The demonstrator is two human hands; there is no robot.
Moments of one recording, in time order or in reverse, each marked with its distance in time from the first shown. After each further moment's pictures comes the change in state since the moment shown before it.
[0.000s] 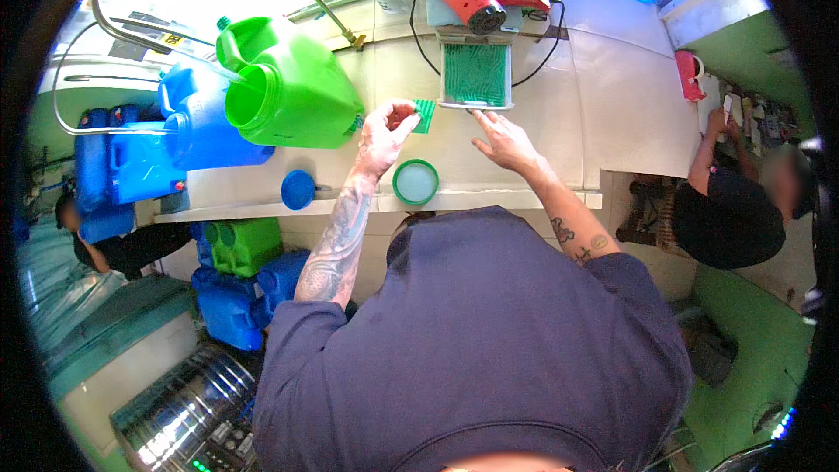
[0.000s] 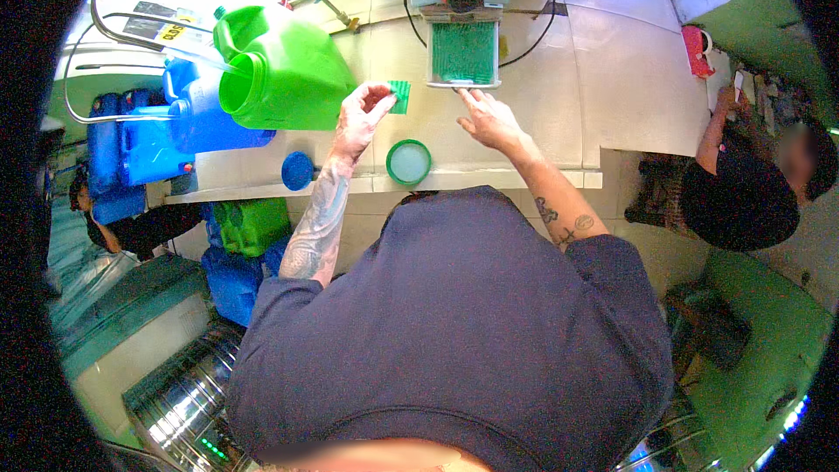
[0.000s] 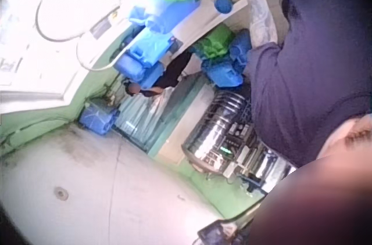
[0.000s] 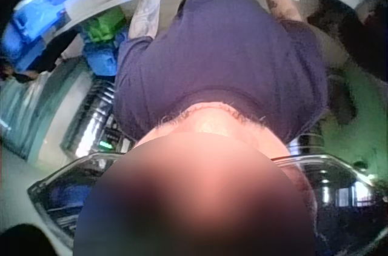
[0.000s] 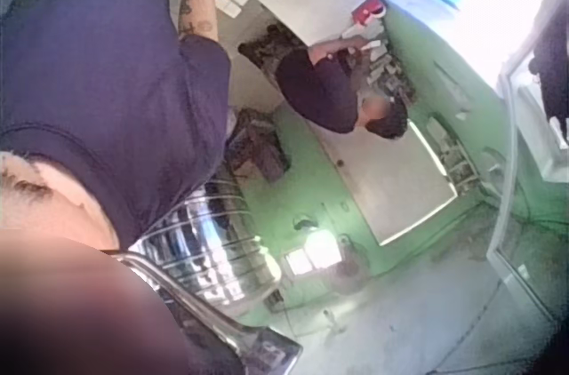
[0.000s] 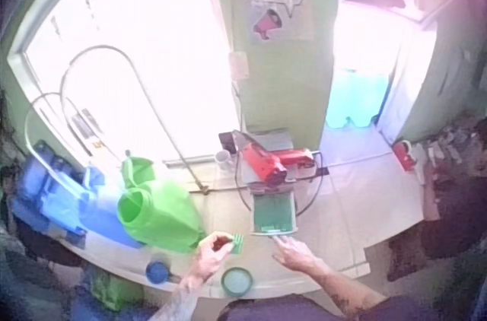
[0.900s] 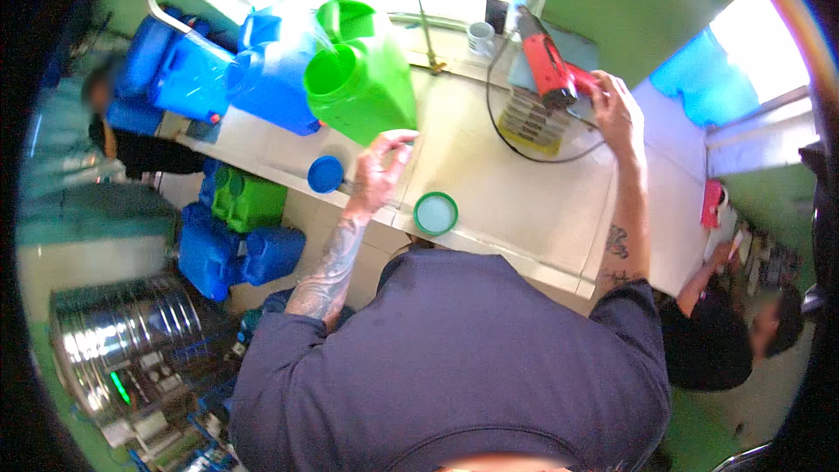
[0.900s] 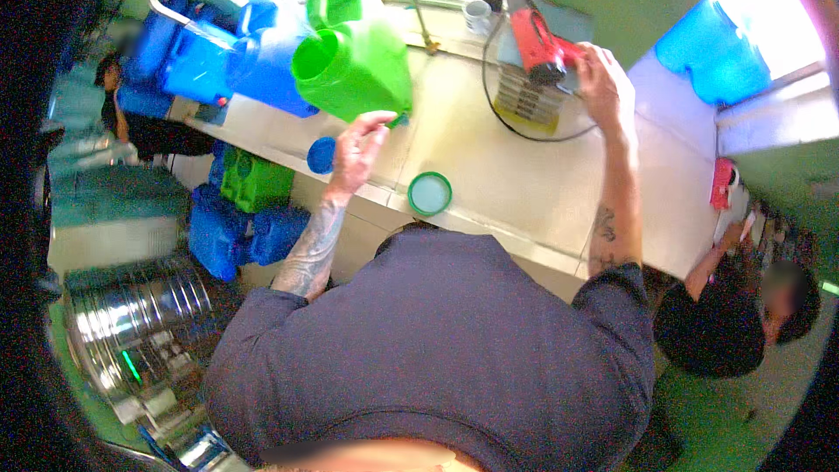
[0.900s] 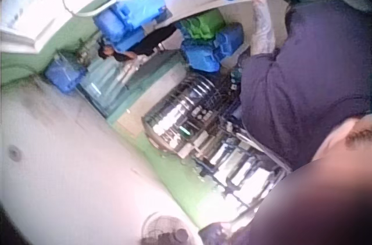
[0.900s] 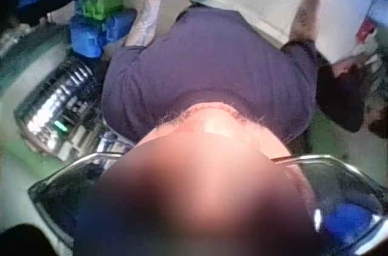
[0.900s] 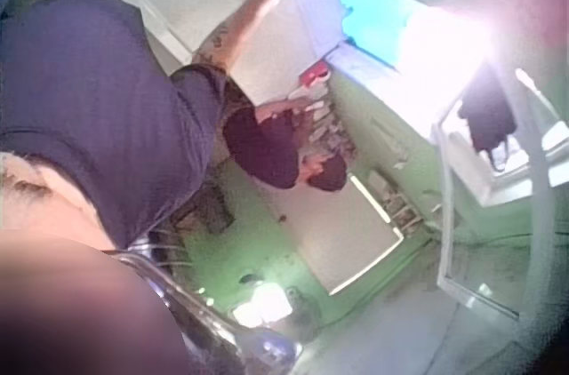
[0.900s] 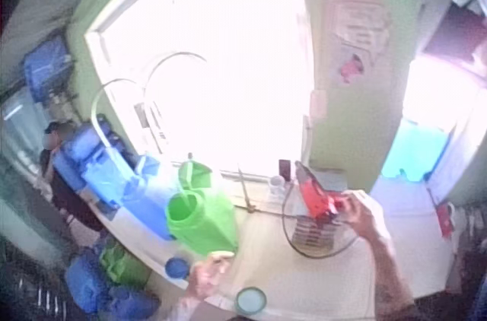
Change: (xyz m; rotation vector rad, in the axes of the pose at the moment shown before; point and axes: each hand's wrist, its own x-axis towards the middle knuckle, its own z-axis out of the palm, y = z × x) left_hand -0.059 0.026 -0.056 0.366 0.373 0.332; right_hand 0.117 0.043 -0.206 0.037 0.389 -0.081
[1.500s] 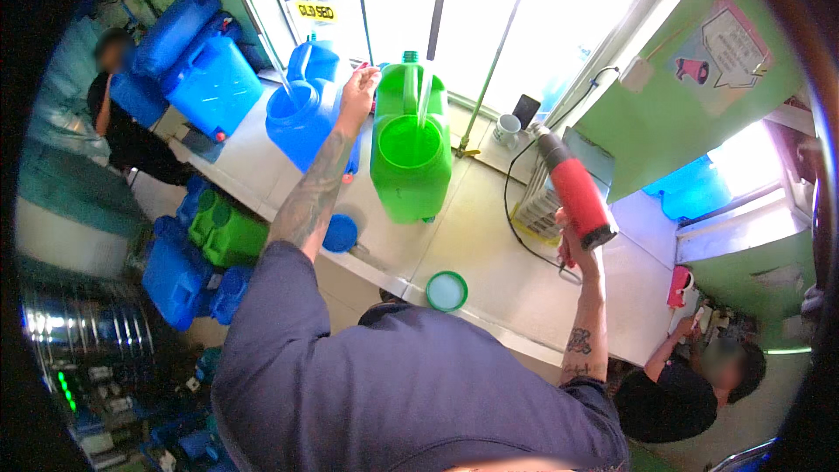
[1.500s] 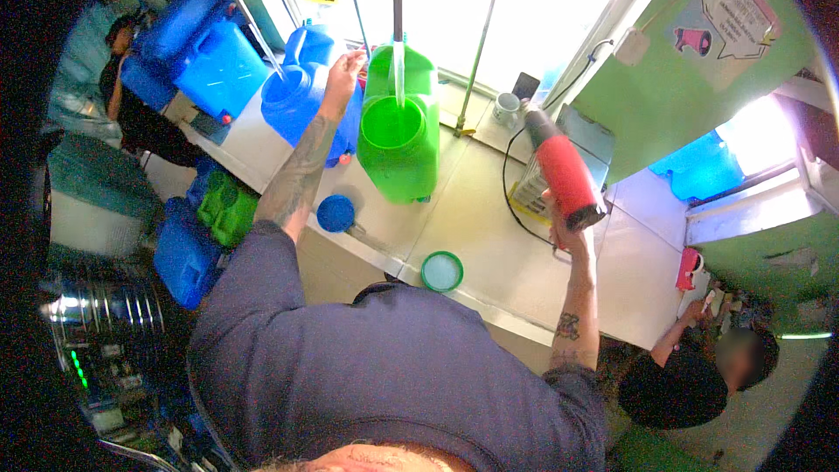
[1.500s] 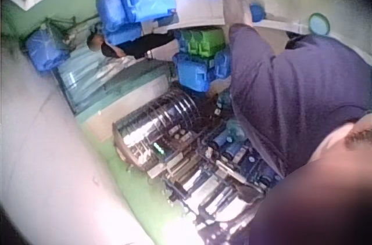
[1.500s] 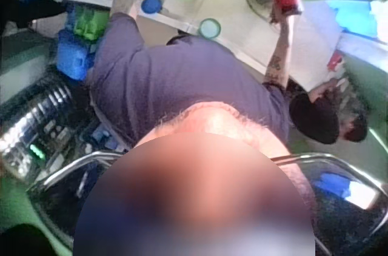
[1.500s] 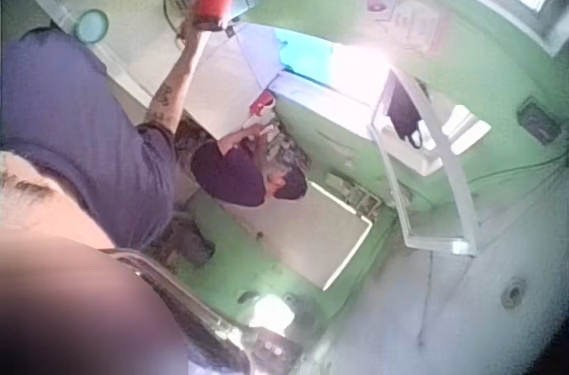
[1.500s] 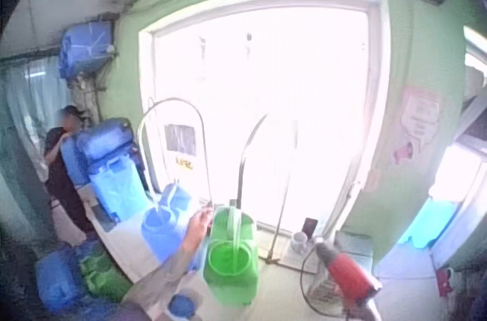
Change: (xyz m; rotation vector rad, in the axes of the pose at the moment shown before) left_hand 0.242 -0.159 -0.181 -0.466 0.397 -0.032; right_hand -0.039 -0.116 0.072 0.441 -0.061 0.258
